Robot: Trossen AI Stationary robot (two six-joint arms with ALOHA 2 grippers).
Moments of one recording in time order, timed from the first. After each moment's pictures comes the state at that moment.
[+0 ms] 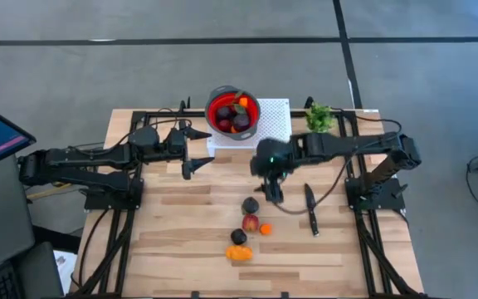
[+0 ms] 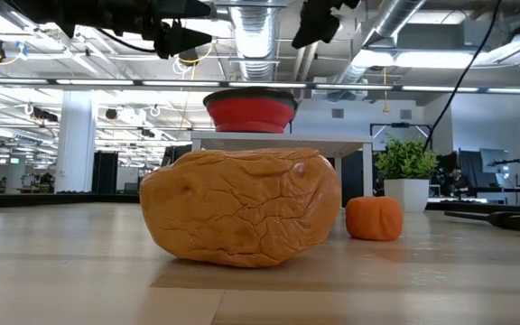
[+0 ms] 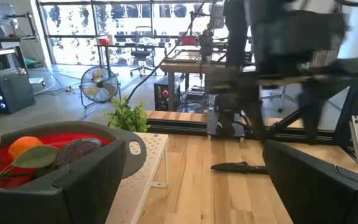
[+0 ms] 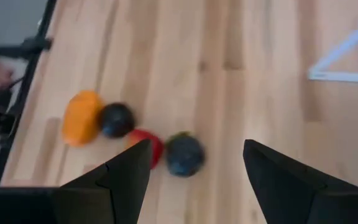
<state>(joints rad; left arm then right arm) 0.23 0.94 0.57 0.35 0.05 0.02 0.05 1.62 1.55 -0.86 -0.10 -0.01</state>
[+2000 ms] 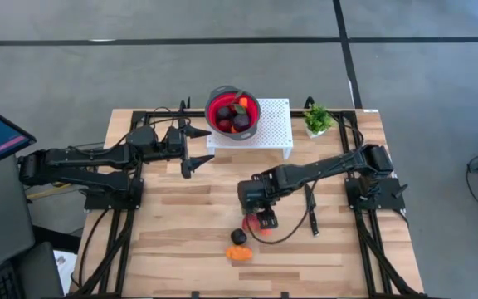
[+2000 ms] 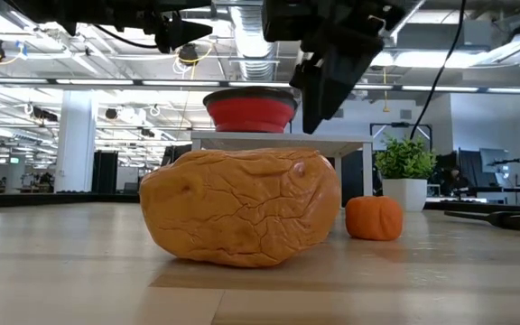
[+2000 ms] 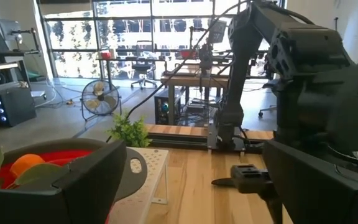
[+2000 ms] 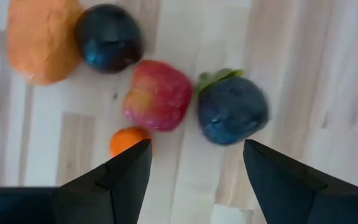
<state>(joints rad) 0.23 0.94 0.57 0.41 0.05 0.02 0.19 1.90 1.55 -0.94 -0.05 0.03</state>
